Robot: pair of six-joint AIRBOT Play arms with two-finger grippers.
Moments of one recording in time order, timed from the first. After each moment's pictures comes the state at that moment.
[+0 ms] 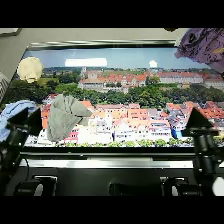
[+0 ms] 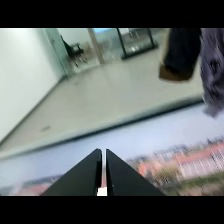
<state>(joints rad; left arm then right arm) 0.00 -0.22 0.30 0.20 -0.26 -0.45 0.00 -0.07 0.26 -0.01 0.06 0.35</state>
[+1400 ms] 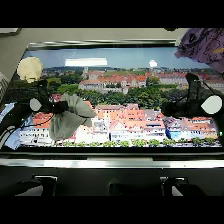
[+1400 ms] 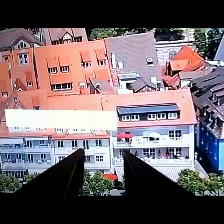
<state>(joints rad) -0.10 -1.34 0.99 1.34 -0.74 -1.72 0.00 -1.00 1.03 -1.32 1.17 1.64</state>
